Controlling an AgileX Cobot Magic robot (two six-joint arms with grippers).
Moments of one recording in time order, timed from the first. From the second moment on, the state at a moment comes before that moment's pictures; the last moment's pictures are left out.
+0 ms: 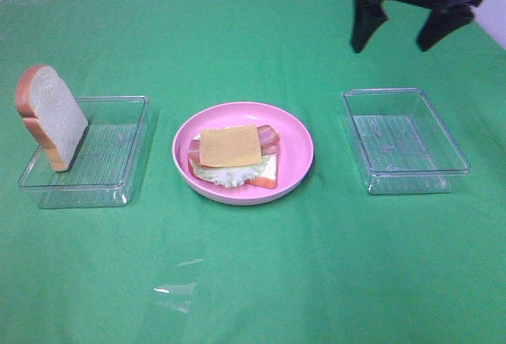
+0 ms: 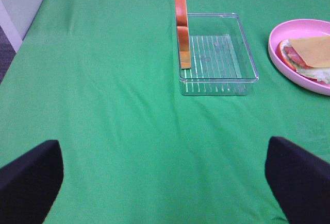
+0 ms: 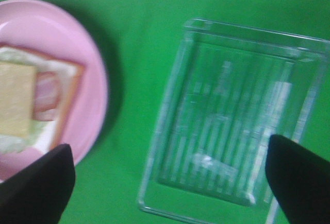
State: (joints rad) left arm 0.07 0.00 -0.52 -0.07 1.08 0.02; right arm 0.14 2.02 -1.83 0.11 1.15 -0.08
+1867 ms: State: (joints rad) left arm 0.07 0.00 -0.52 -0.07 1.08 0.02; right arm -0.03 0.00 -0.46 0.11 1.11 -0.09
